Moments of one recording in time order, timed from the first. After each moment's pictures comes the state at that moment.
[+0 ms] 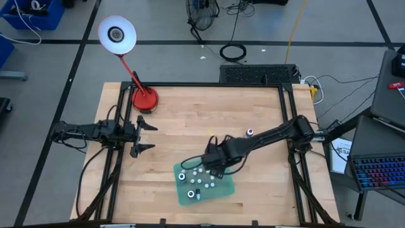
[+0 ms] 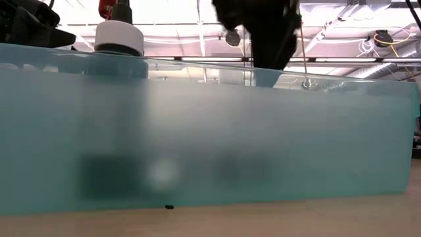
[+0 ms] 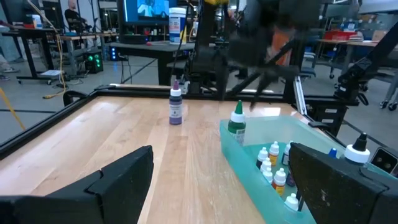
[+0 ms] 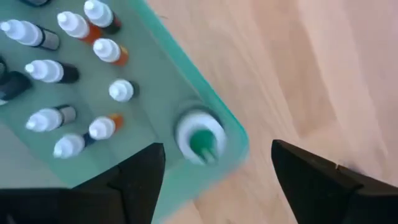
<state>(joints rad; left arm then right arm) -0.11 0.01 0.06 -0.07 -0.05 -0.06 0.29 1.97 1.72 -1.23 0.21 0.70</state>
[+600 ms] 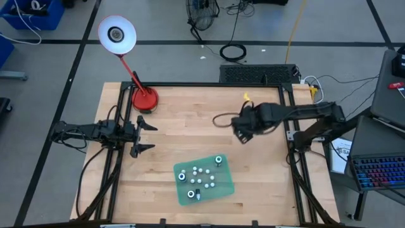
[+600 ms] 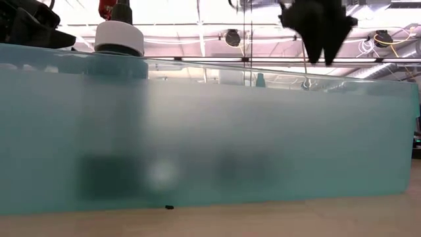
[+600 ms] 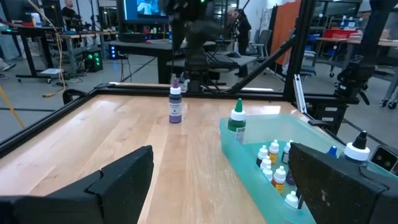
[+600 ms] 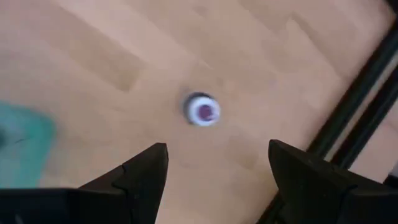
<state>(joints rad) -0.11 0.01 0.06 -0.08 -0.05 -0.06 0.04 1.54 1.47 -1.57 0.27 1.00</state>
